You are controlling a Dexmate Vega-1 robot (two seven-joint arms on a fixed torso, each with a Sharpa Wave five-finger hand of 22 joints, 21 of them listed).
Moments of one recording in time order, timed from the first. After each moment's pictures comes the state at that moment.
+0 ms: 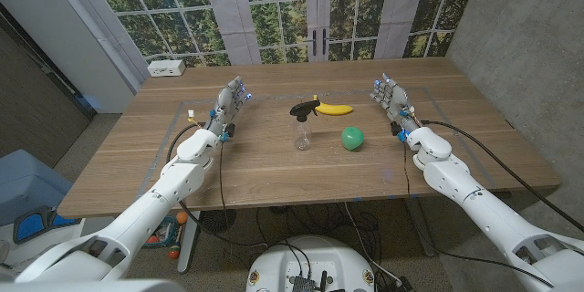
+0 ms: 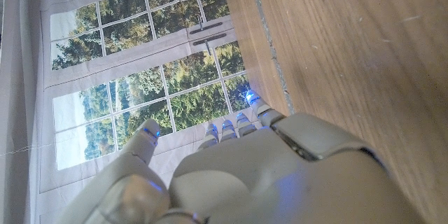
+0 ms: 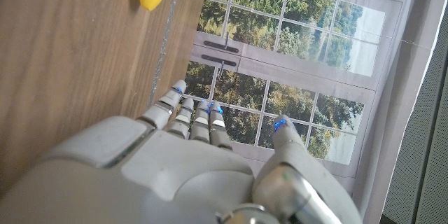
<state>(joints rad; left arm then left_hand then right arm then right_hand) 0.84 0.51 0.37 -1.31 -0.65 -0.29 -0.03 0.03 0.07 0.60 0.01 0.19 -0.10 -0.01 0.18 0.17 -0.14 -0.04 0.19 0.18 -0.12 -0.03 0.17 0.17 0.02 -0.02 0.35 0.18 -0.84 -0.51 -0.37 -1.30 0.65 0.29 0.04 0.23 0.14 0.40 -0.10 0.18 0.20 0.06 0.19 0.18 0.15 0.04 0.21 0.20 0.02 -0.01 0.27 0.33 0.26 -0.02 0.22 0.17</state>
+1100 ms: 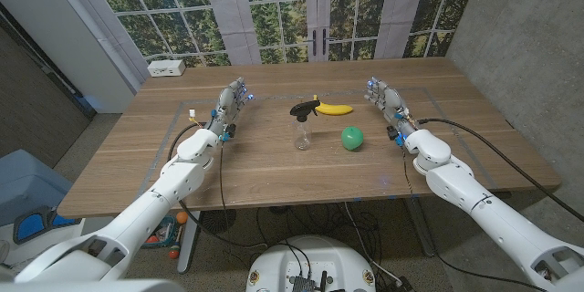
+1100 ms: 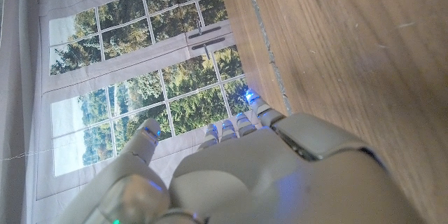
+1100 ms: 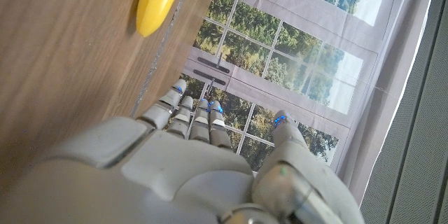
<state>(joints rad) 0.83 0.52 0.38 -1.31 -0.65 -0.28 -0.04 0.03 0.07 0.60 0.01 0.19 -0.10 -0.01 0.18 0.17 -0.14 -0.04 0.19 0.18 -0.12 -0.03 0.18 0.17 0.02 -0.02 0.35 0.18 -0.91 -0.59 -0.40 -1.47 0.51 0.27 -0.06 0.26 0.13 0.41 -0.13 0.19 0.20 0.06 0.19 0.18 0.16 0.05 0.21 0.20 0.03 0.00 0.27 0.32 0.27 -0.01 0.22 0.17</state>
